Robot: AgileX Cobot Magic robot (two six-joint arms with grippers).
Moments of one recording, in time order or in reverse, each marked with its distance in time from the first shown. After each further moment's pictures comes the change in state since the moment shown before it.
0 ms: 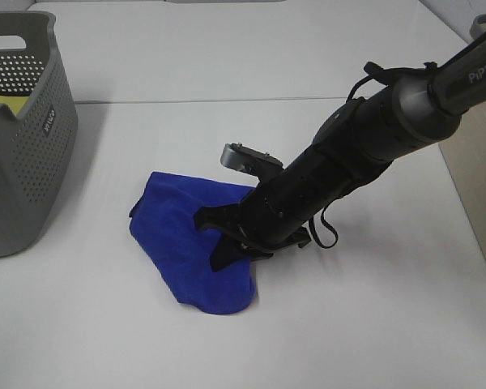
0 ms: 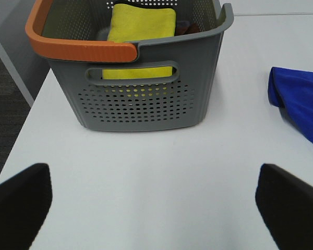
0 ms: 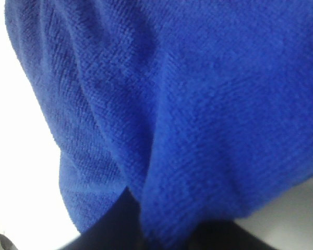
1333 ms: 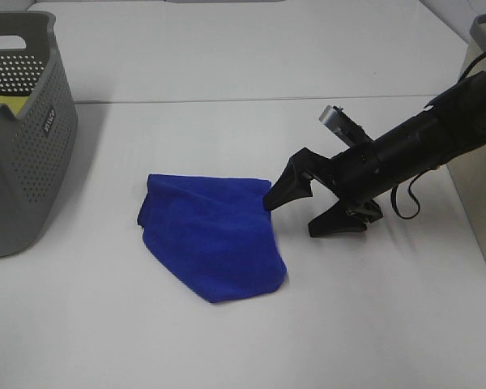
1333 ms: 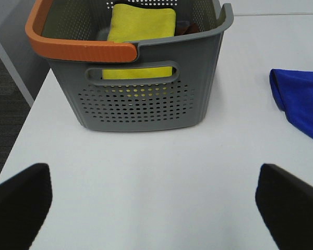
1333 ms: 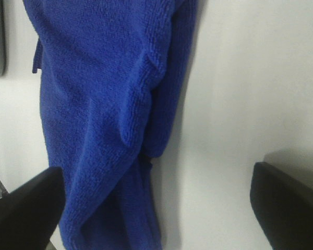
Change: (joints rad) left arm 0.000 0.000 0.000 0.000 0.000 0.000; right arm -0.365 -0.011 0.010 0.064 0.243 -0.140
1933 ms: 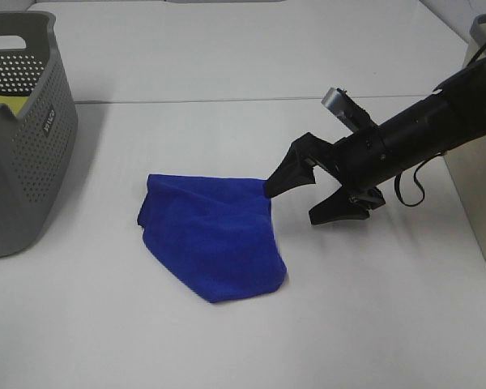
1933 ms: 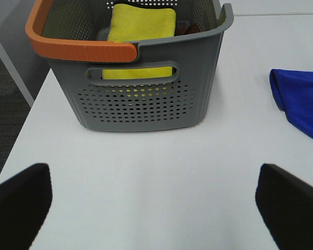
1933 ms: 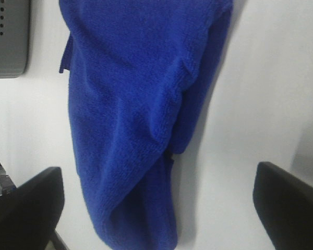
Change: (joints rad) left arm 0.000 0.000 0.000 0.000 0.000 0.000; right arm -0.008 -0.051 0.002 -0.012 0.020 -0.001
